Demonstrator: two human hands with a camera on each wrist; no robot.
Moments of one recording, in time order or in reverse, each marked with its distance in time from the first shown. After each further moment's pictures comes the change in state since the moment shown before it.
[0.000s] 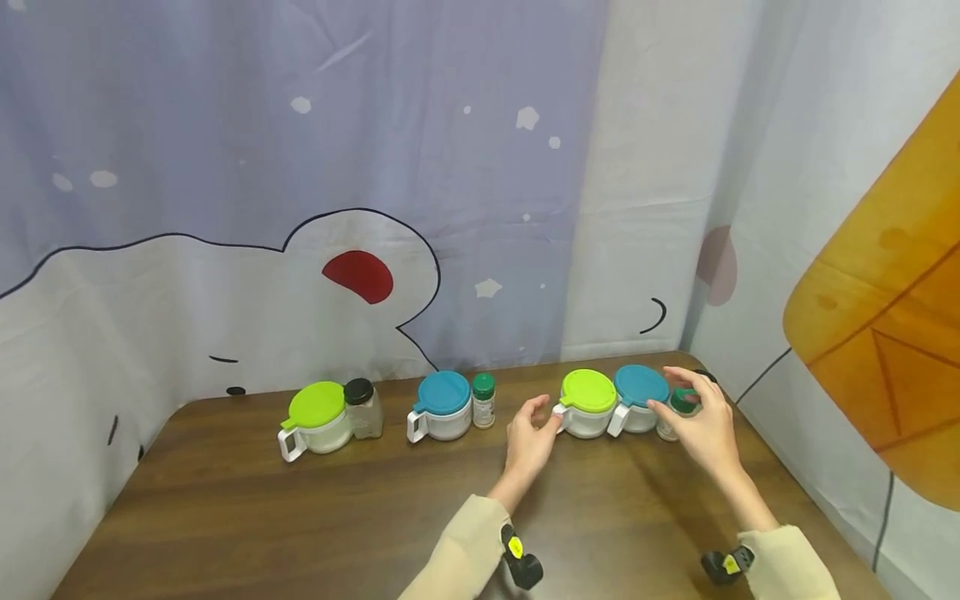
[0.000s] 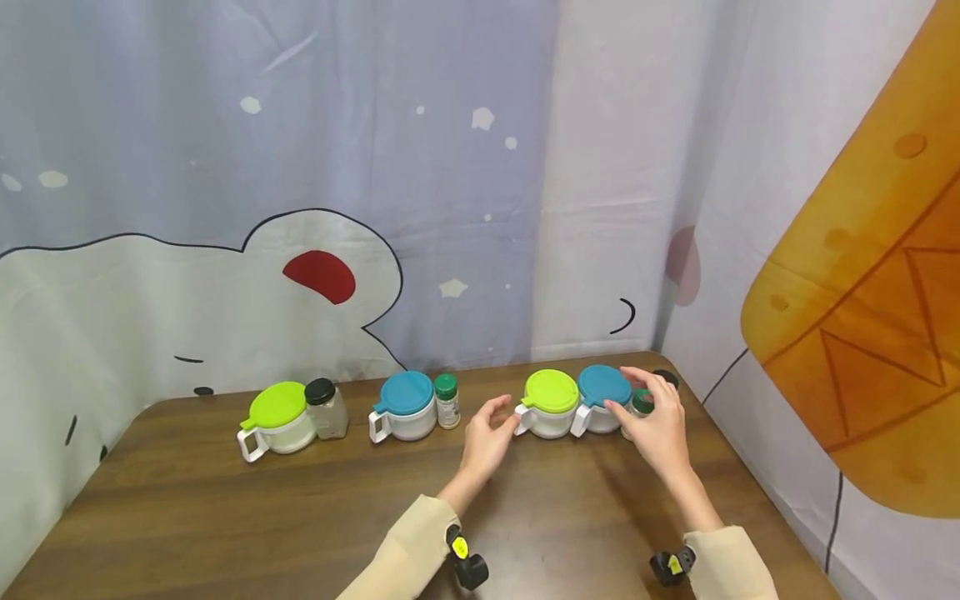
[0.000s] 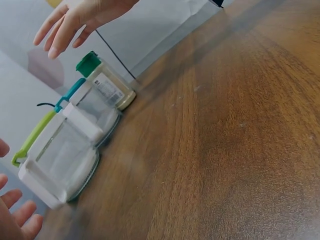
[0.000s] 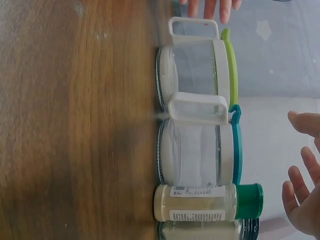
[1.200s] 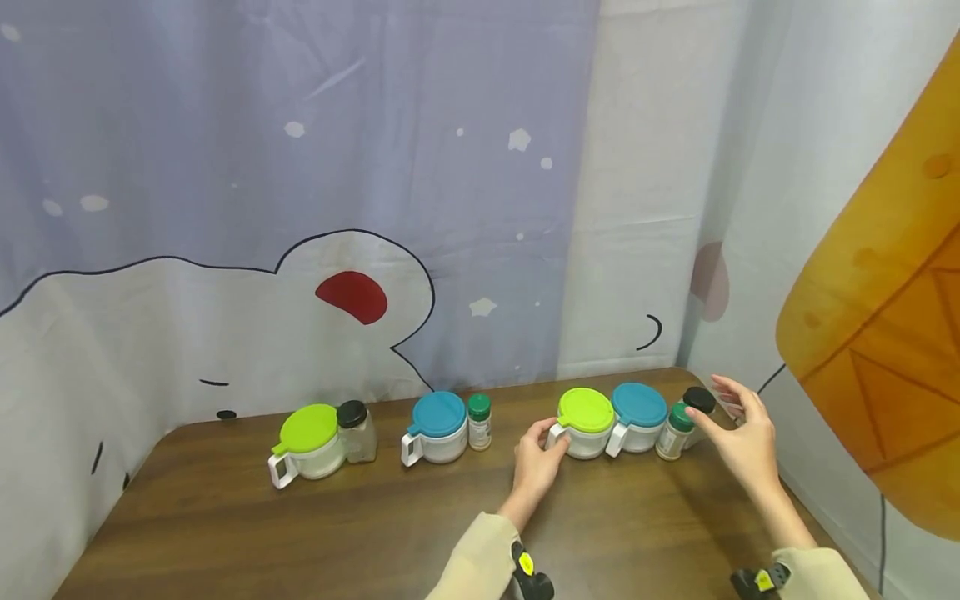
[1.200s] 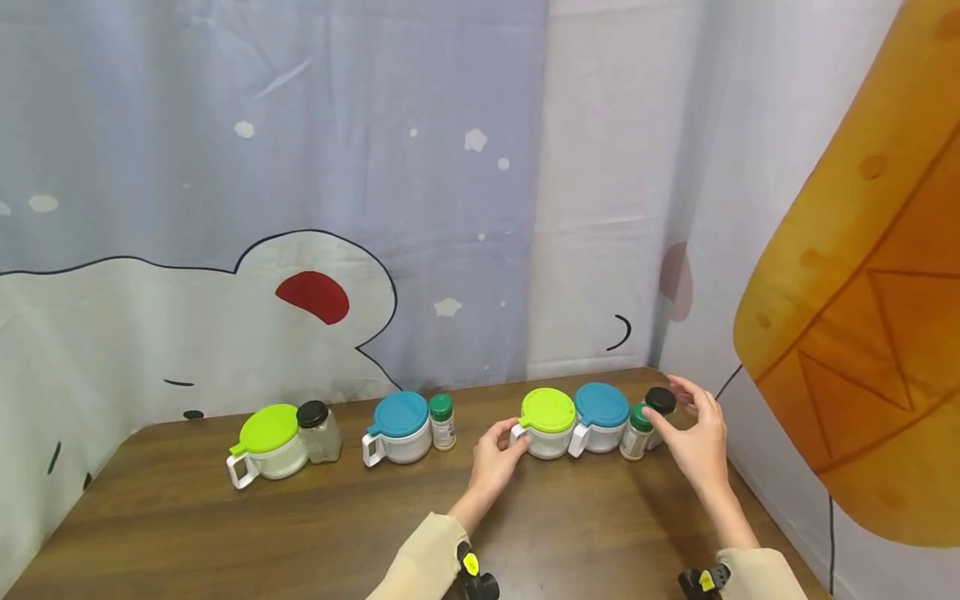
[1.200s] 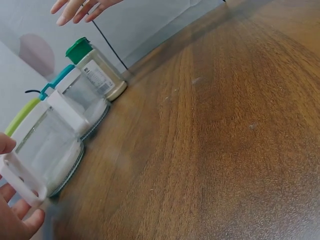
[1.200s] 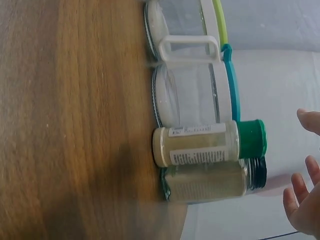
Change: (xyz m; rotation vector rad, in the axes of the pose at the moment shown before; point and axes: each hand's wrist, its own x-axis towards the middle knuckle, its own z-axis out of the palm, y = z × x) left_hand 0.008 -0.017 0.018 0.004 -0.030 -0.018; right_hand 0.007 0.031 -0.029 -0.036 0.120 0.225
